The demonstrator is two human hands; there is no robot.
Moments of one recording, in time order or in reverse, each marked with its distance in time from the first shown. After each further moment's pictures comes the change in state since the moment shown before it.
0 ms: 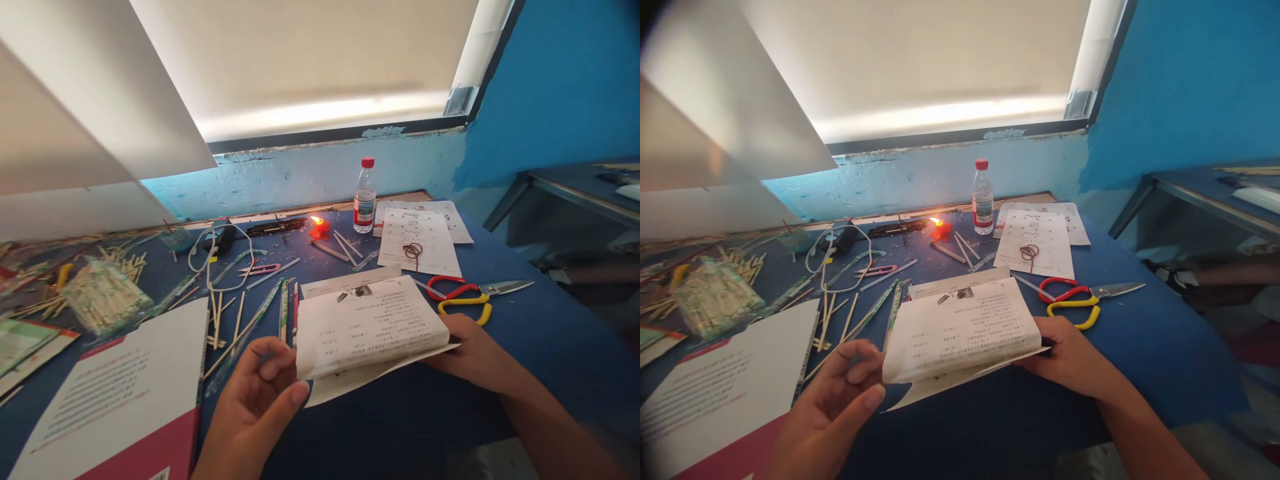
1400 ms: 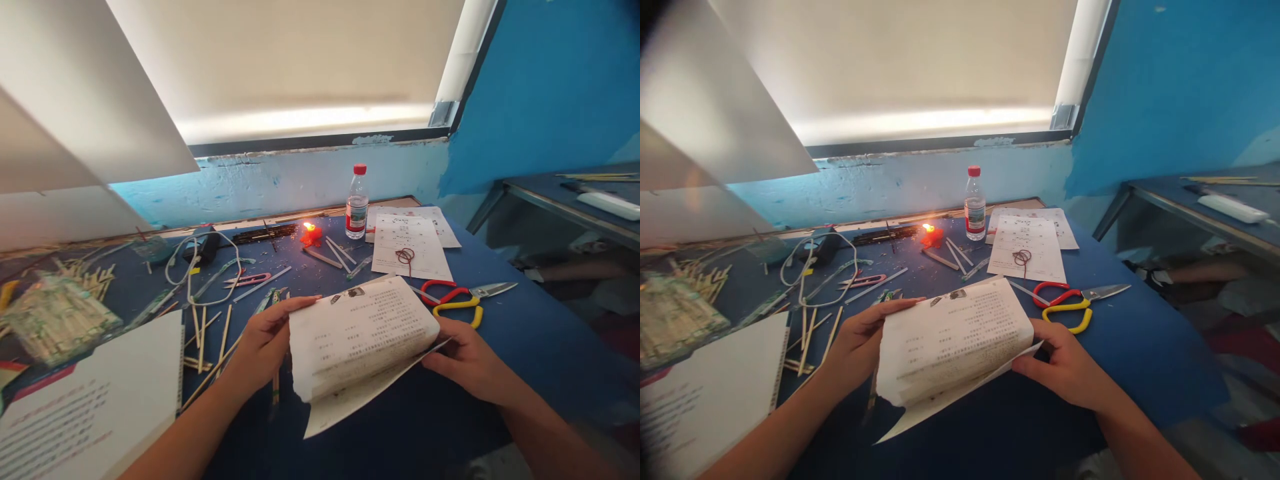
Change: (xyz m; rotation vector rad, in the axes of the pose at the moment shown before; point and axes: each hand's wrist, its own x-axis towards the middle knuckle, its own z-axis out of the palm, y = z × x) left_hand 0.108 -0.019 -0.018 0.121 -0.314 0.228; right_hand -0.008 0.006 0.011 0.106 0.179 0.032
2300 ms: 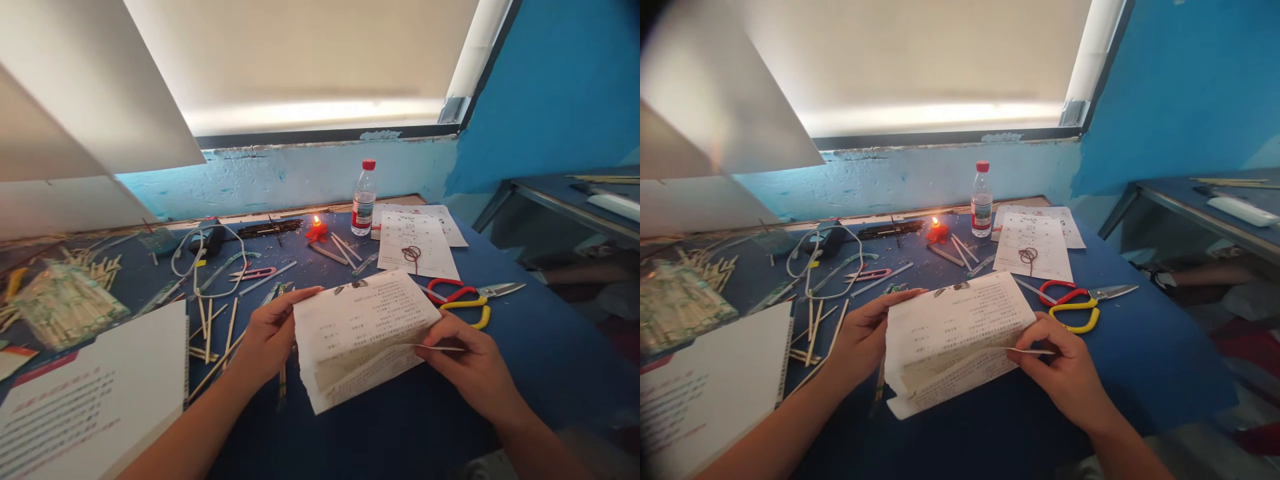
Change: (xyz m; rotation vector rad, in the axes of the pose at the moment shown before) left_hand -0.002 -0.003 0.000 -0.024 0.051 0.011; right_hand -0.004 -0.006 0.034 -0.202 0.403 -0.090
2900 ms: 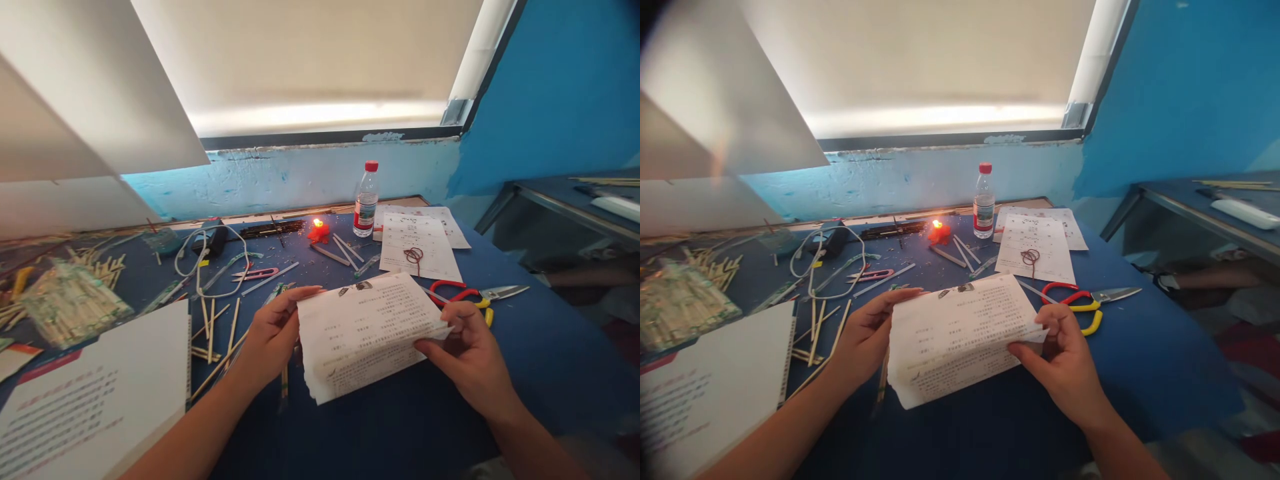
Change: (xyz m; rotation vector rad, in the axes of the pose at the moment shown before) left_hand 0.000 0.002 0.004 -0.089 0.023 -0.018; right_hand 0.002 -0.001 0.018 0.295 0.155 0.152
